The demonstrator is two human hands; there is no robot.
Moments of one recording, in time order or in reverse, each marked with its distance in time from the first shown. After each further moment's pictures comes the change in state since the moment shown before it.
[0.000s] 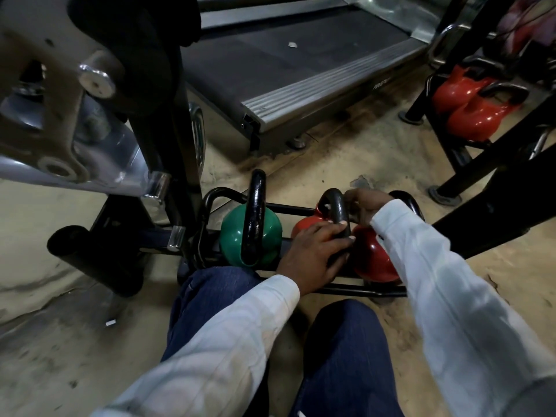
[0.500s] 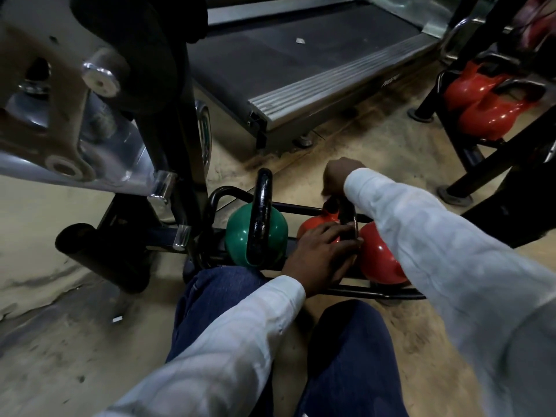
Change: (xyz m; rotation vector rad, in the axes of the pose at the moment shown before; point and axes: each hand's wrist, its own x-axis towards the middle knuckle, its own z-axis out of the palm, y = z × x) left_hand 0.003 -0.004 0.000 -0.008 -0.045 0.009; right_hand 0.014 -0.065 0.057 -1.227 0.320 -0.282
